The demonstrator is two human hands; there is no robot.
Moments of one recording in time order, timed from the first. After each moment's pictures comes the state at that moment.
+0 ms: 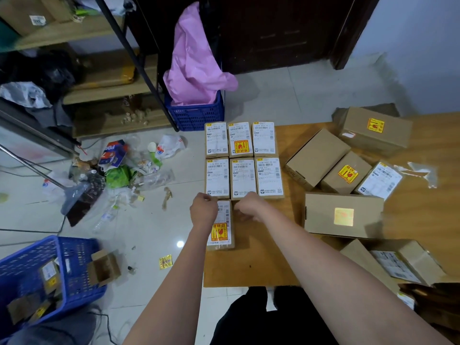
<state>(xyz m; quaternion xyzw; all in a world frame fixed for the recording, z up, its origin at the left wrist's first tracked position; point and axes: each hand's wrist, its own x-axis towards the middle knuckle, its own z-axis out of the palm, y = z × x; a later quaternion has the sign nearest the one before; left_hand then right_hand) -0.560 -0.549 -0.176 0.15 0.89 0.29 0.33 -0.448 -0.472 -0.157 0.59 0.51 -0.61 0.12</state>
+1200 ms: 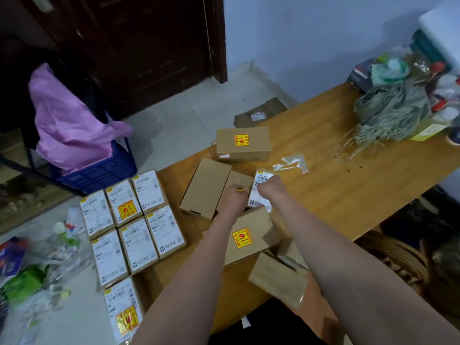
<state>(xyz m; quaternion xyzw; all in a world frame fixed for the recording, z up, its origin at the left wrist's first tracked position) -0.257 -0.328 -0.145 0.45 0.72 0.16 0.51 -0.138 -0.294 -0.156 0.82 0.35 -0.45 -0.08</state>
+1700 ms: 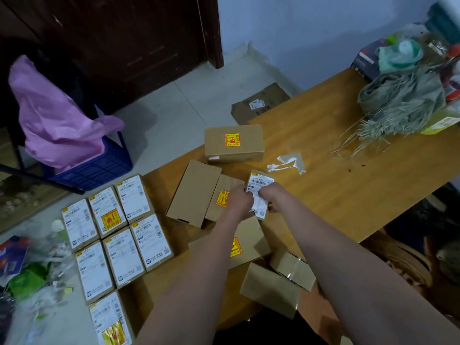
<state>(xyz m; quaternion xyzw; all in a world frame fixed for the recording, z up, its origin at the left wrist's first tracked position) -0.208 -0.295 -0.159 0.43 0.70 0.13 0.55 -0.102 -0.270 -0.183 0.78 0.26 -0.57 -0.07</state>
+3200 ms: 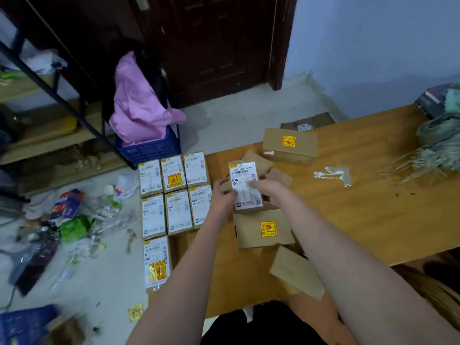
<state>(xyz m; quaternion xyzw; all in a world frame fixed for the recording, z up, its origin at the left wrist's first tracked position) -0.361 -0.400 -0.121 0.23 0.71 0.40 0.53 -0.237 -0.322 -0.126 0.66 0.40 -0.62 -0.15</state>
